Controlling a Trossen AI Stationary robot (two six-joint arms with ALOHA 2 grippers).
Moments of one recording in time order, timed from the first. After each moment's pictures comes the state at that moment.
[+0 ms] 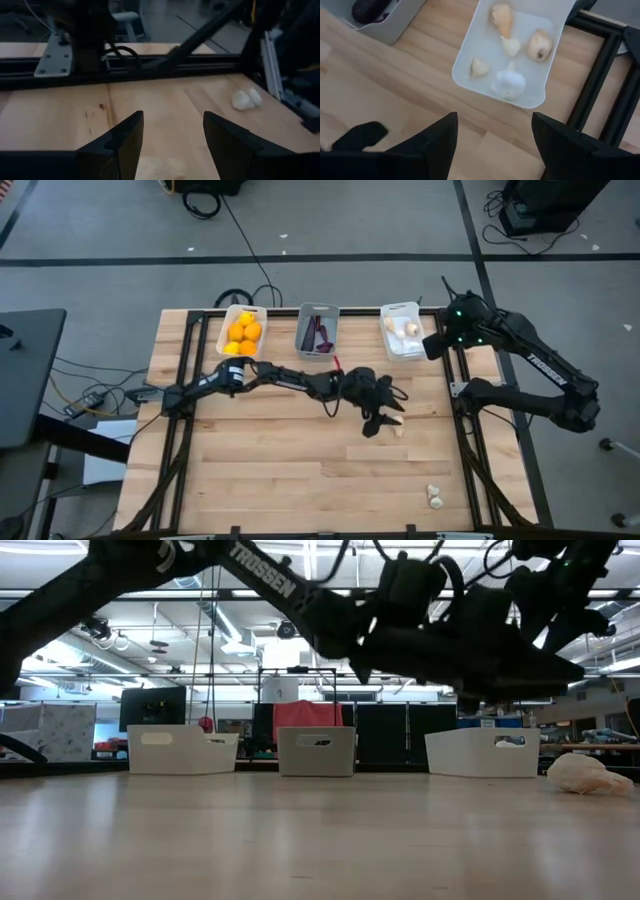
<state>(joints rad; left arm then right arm) 0.03 2.44 1.83 0.36 0.38 -0.01 -0.78 0.82 0.97 -1.17 0.01 0.35</state>
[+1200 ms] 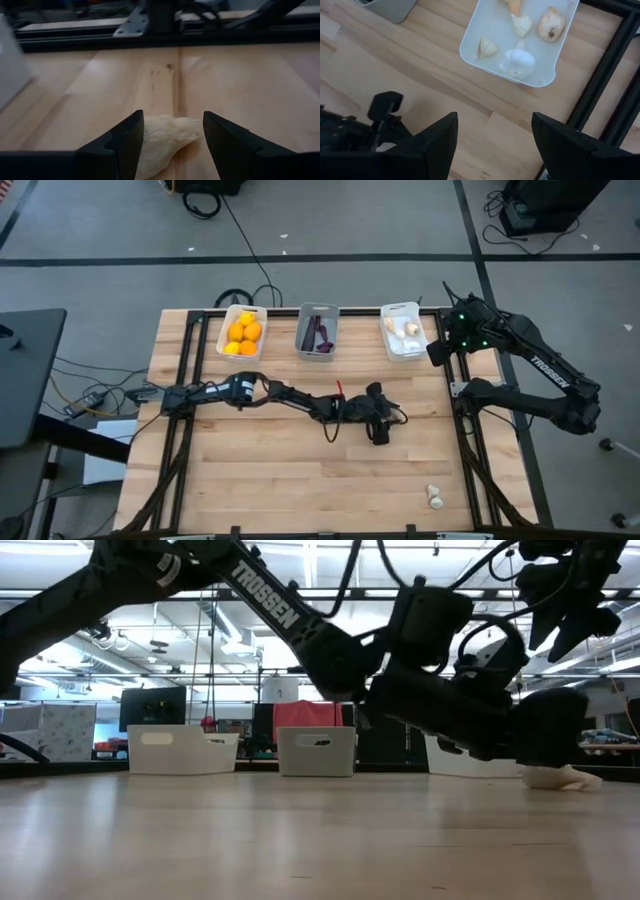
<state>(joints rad) -0.07 2.59 1.83 0.47 -0.18 0.03 -0.78 0.80 0.97 -1.25 -0.07 0.34</state>
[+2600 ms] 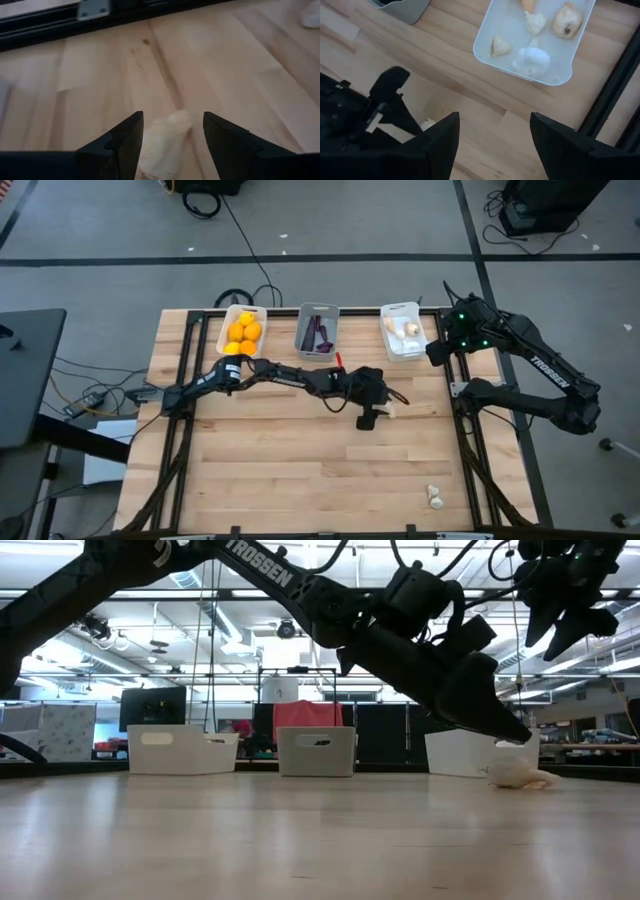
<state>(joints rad) 0.04 2.40 1.83 0.03 0.16 0.24 -0.78 0.80 0.97 -1.24 -0.13 0.37</state>
